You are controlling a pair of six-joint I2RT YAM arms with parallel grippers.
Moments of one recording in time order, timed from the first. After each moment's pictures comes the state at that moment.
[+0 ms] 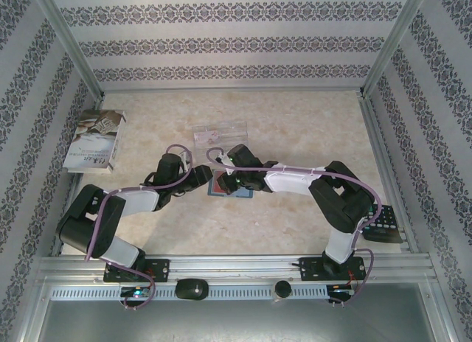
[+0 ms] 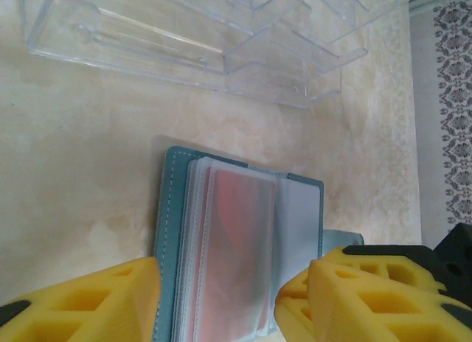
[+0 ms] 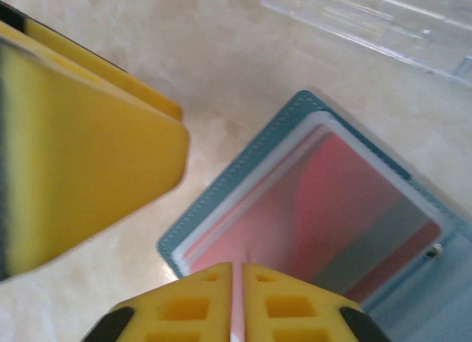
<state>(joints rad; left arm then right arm) -0.36 1.50 0.50 0.38 0.38 -0.85 0.77 1.81 1.02 -0.10 -0.24 0.28</state>
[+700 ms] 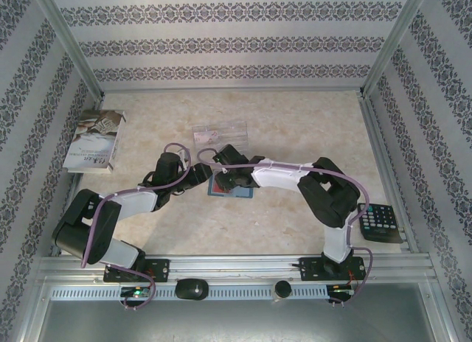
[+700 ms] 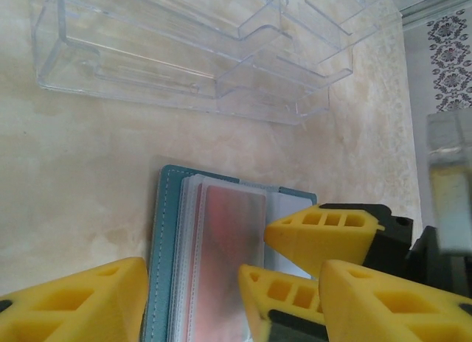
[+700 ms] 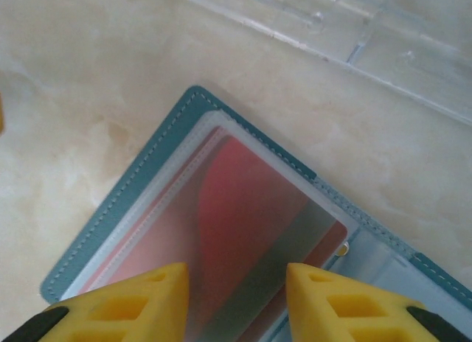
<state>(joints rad) -0.37 1.45 0.50 0.35 0.34 -0.84 0.83 1.92 1.20 -0.33 0.04 0.27</state>
